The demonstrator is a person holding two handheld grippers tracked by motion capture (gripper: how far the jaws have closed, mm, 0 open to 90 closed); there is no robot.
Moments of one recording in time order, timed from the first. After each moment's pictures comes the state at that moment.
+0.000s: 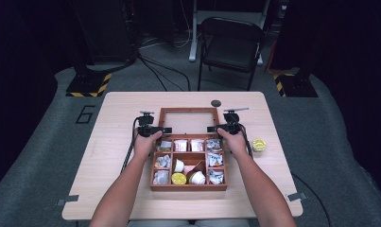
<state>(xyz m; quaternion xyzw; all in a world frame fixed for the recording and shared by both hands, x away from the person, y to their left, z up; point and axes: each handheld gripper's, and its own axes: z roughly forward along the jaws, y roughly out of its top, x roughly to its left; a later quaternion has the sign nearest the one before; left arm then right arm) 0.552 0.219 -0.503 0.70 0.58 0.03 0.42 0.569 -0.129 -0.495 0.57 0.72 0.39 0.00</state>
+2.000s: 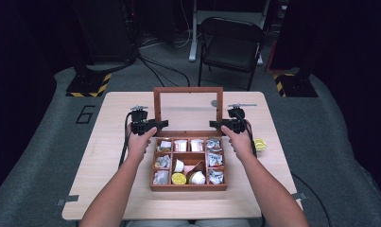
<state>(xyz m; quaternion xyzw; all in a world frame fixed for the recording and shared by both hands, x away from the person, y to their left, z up) 0.521 0.228 -0.448 0.70 0.53 0.09 0.48 0.534 -0.132 -0.439 0.52 0.72 0.44 0.07</state>
